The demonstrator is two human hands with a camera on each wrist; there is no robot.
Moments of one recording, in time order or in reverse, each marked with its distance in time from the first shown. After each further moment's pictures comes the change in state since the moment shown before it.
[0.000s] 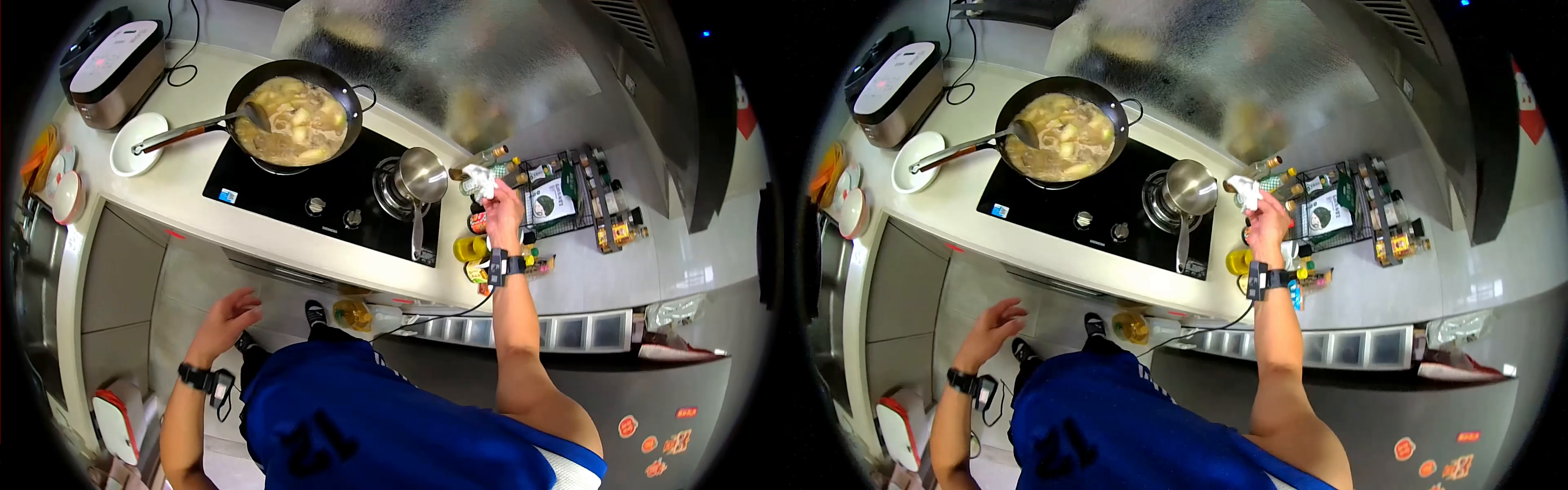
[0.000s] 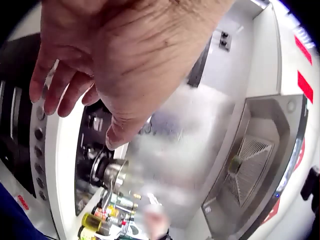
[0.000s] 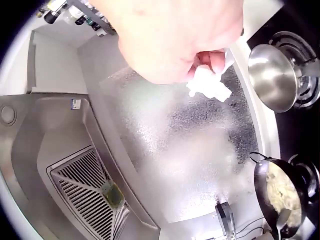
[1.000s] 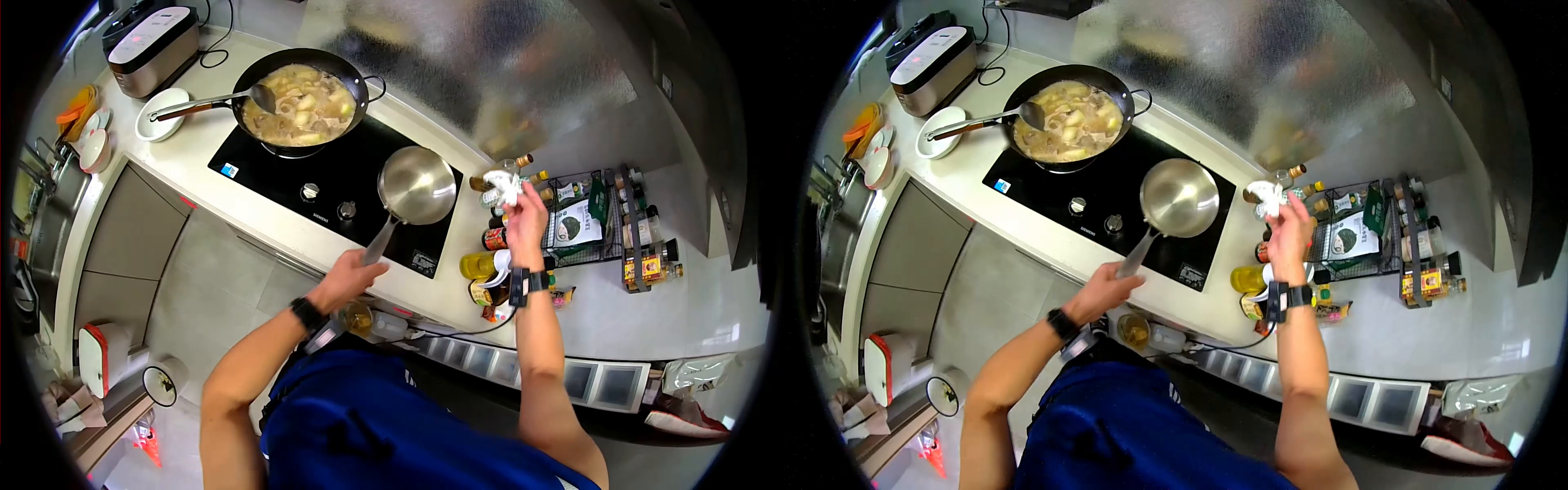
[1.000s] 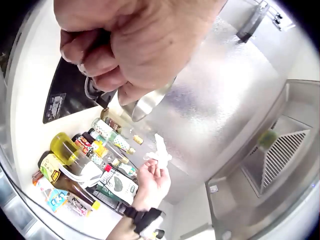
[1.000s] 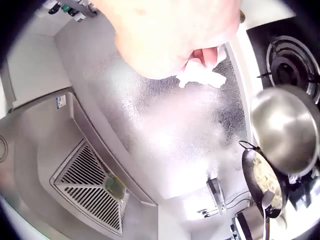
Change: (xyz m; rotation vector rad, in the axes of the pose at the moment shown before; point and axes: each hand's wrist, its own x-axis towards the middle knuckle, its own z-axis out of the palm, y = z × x) left_hand 0.163 0.035 0.264 -0.199 -0.026 0.003; right_hand 0.043 -0.018 -0.048 0.040 -0.171 0.000
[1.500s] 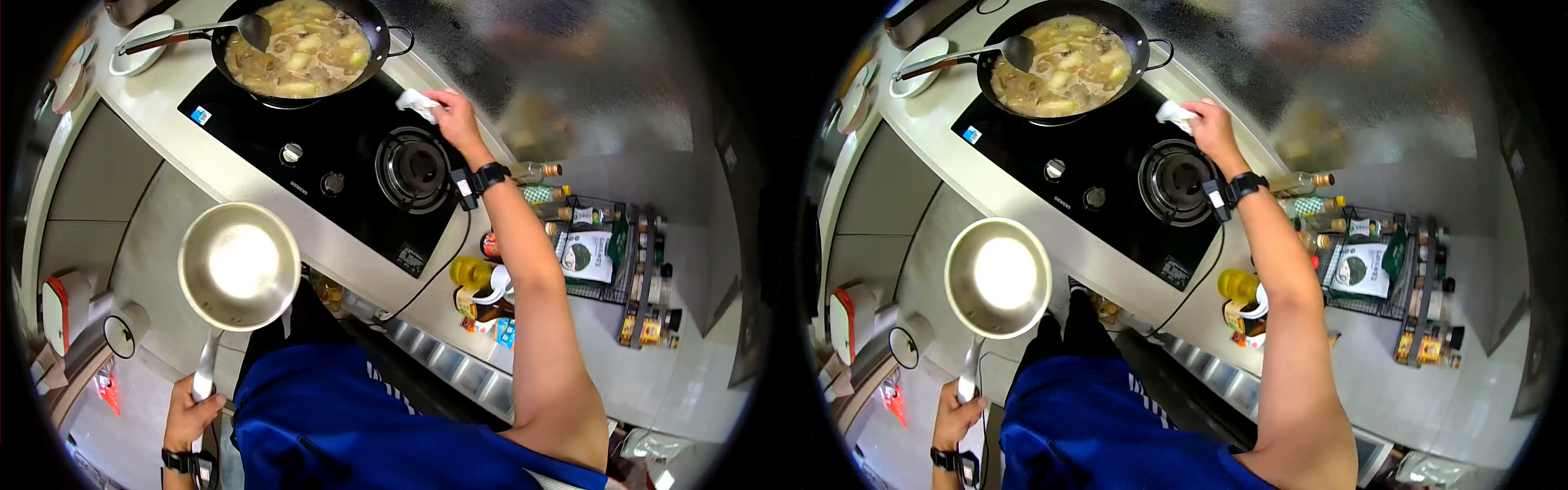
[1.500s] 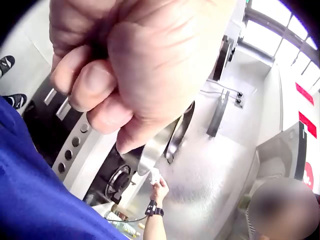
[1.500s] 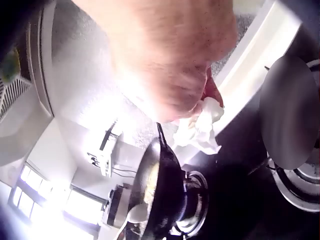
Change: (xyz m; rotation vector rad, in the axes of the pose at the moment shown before) left_hand -0.263 -0.038 -0.043 -0.160 0.538 -0.354; right_hand 0.152 0.164 0.163 -0.911 -0.967 -0.531
